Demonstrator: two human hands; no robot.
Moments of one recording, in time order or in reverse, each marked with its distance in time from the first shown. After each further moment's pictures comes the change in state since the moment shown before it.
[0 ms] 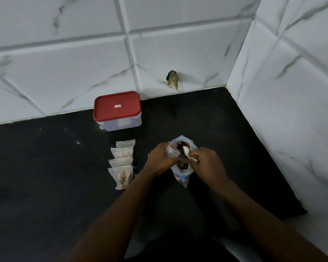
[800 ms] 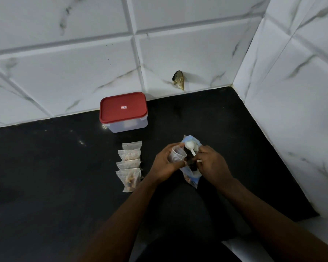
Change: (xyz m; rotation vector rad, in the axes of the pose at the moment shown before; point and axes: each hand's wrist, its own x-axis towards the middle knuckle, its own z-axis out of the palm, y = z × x) left_hand -0.013 -0.008 -0.010 -0.261 -0.098 0.175; right_hand 0.009 -0.005 0.008 -0.024 0.073 -0.244
